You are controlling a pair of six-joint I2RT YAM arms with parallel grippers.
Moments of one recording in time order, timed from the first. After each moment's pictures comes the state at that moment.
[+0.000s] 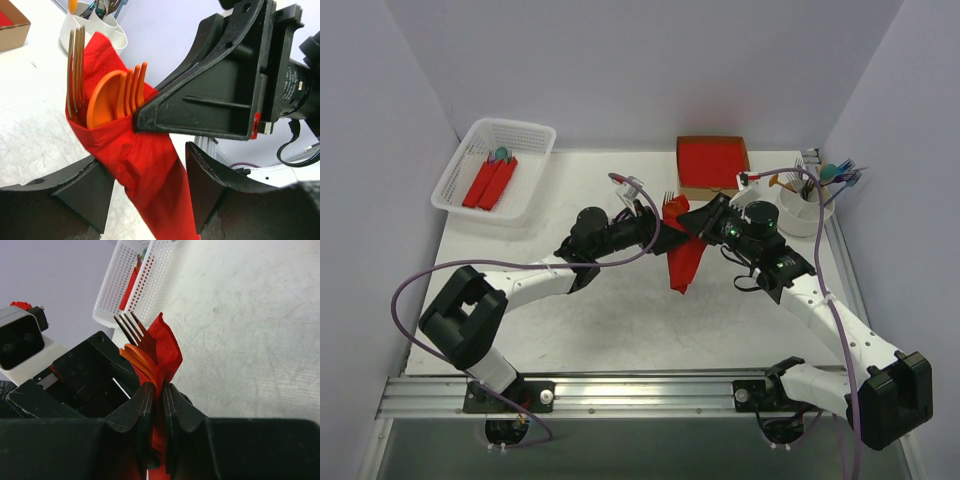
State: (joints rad) left arm -0.73 1.60 0.90 0.78 0.45 -0.76; right arm 0.44 1.10 0.80 0.07 -0.22 0.81
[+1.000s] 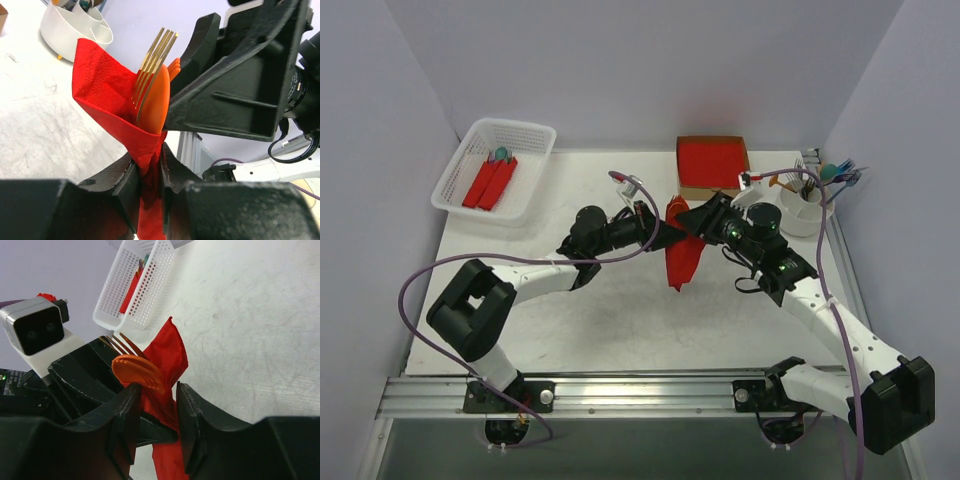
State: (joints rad) left arm -0.70 1.65 0.91 0.87 0.53 -0.85; right arm 0.45 1.07 0.79 0.08 -0.21 0.80
